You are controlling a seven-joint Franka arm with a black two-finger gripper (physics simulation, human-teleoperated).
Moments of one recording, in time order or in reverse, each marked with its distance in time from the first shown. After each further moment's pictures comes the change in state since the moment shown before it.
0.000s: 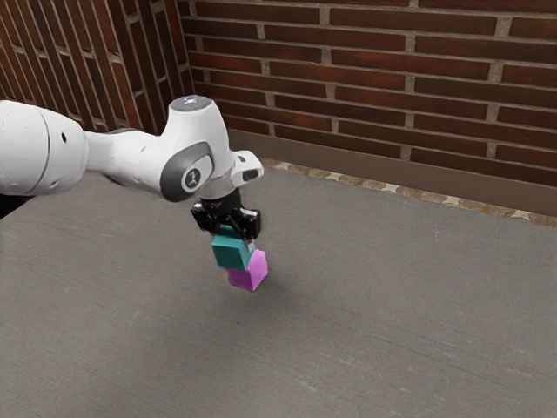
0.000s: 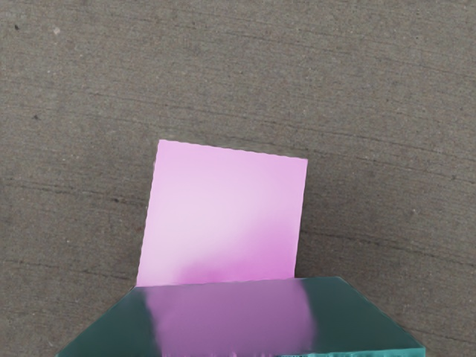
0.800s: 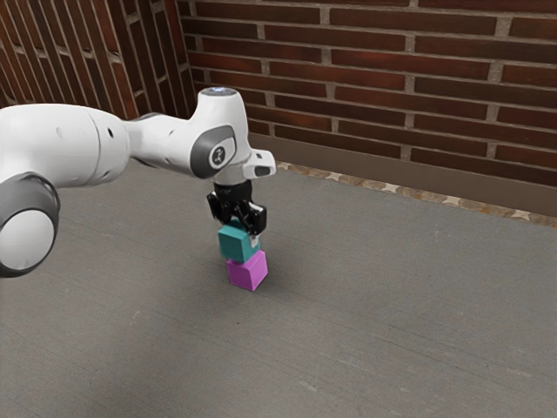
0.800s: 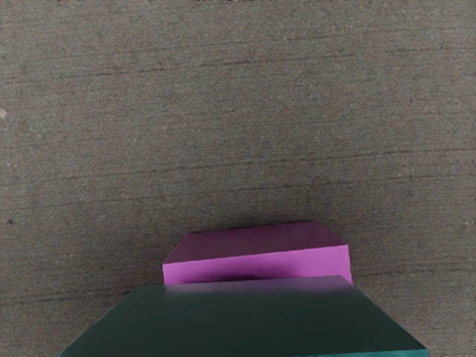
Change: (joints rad) arm 0.092 0.267 -0.049 0.374 -0.012 -0.255 0.282
